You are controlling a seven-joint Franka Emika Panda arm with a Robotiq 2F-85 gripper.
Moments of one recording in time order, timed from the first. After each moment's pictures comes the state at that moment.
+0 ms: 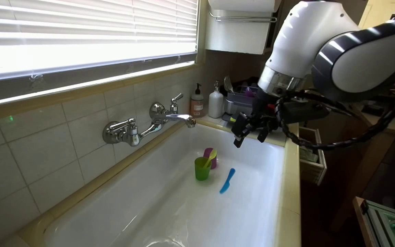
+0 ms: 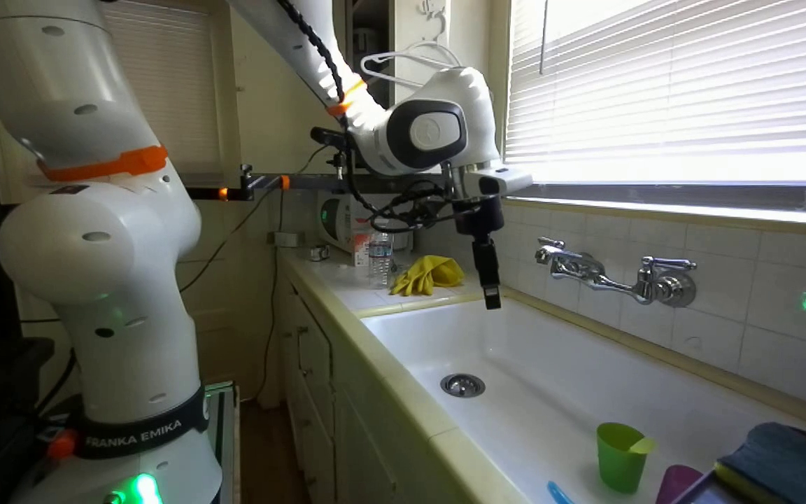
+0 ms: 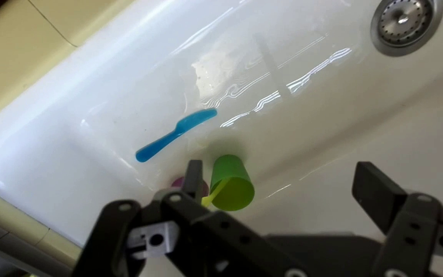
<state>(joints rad) -0.17 -0.27 0.12 -2.59 -0.06 2.56 0.56</state>
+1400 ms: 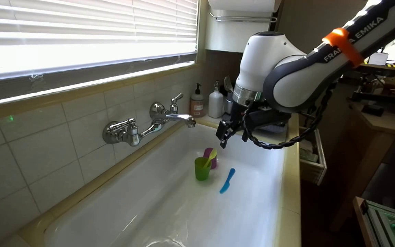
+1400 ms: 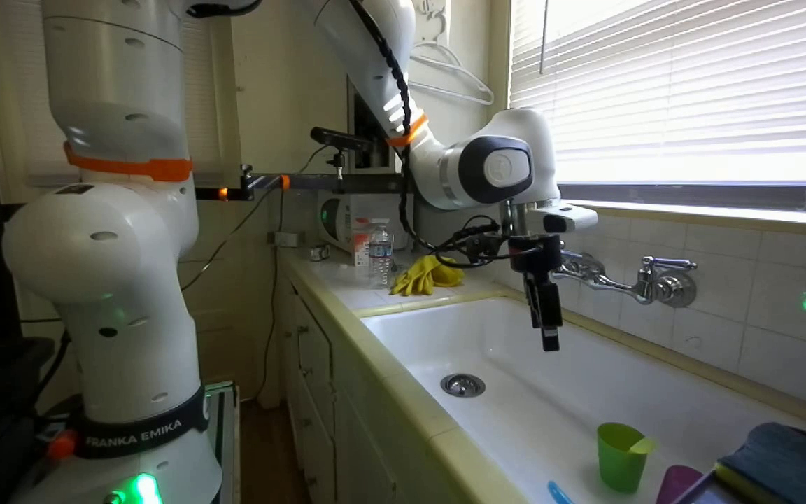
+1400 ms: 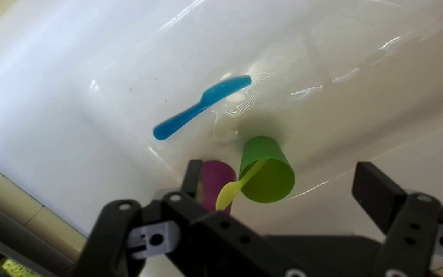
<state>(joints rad) -0.12 0.05 -0.02 -2.37 -0.21 2.58 0.58</state>
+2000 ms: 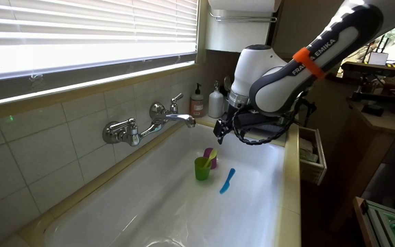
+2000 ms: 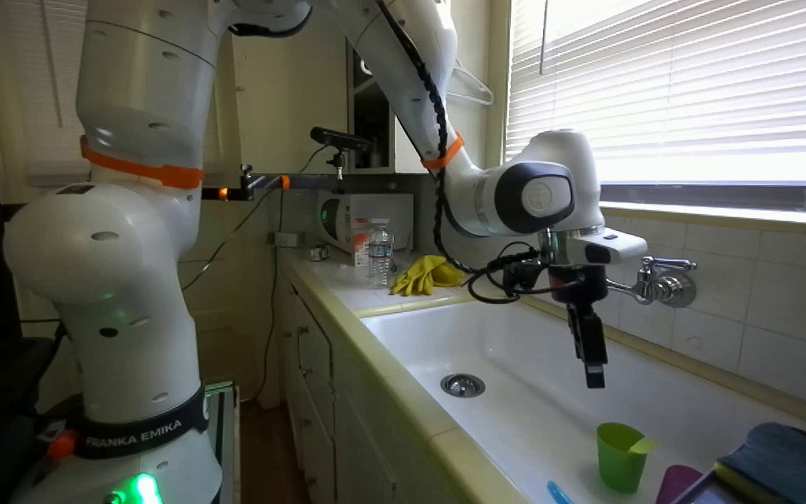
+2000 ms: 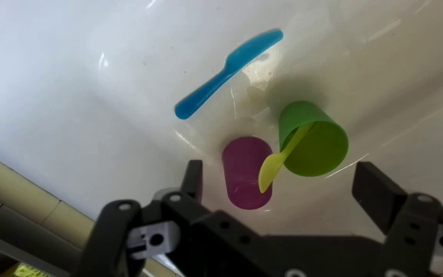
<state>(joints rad) -0.12 0.21 -0.12 -2.26 -0.21 2.65 0.62</state>
